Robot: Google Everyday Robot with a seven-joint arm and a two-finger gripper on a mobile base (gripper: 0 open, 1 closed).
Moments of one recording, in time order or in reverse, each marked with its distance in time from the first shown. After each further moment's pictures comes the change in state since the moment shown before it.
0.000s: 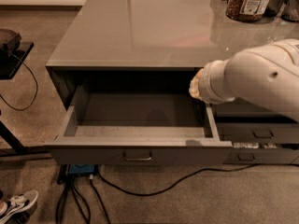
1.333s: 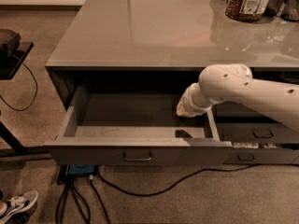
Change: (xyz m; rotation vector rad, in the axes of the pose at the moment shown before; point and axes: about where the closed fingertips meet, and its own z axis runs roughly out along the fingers) arm 0.036 0.054 0.164 -0.289 -0.023 -0.040
